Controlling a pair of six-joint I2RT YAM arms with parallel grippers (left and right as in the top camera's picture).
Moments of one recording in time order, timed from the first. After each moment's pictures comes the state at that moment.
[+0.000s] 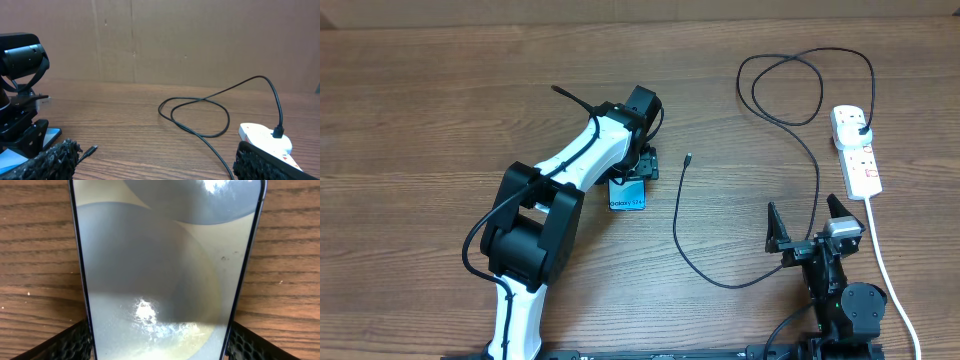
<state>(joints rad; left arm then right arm) -0.48 2.16 1.57 -0.89 -0.04 -0.58 -0.01 0.01 0.02 -0.02 -0.14 -0.01</state>
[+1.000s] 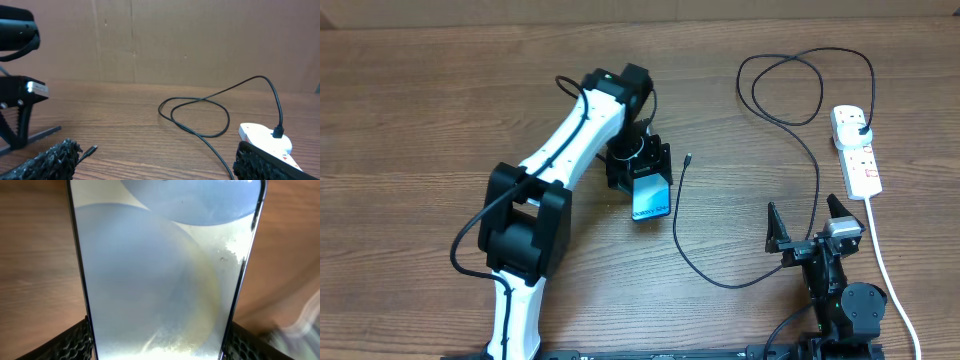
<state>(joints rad) -0.44 2.18 1.82 -1.30 0.43 -0.50 -0.01 0.01 0.02 -0.02 -0.14 -0.01</state>
